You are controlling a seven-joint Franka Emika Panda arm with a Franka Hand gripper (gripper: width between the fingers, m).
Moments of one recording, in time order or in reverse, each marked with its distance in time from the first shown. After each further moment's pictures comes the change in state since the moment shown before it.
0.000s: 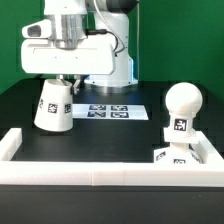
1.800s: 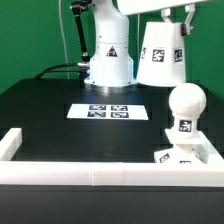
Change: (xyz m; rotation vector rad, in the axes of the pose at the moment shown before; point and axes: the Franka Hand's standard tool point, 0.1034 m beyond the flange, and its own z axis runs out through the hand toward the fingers) arm 0.121 -0.224 -0.134 0.131 -0.004 0.292
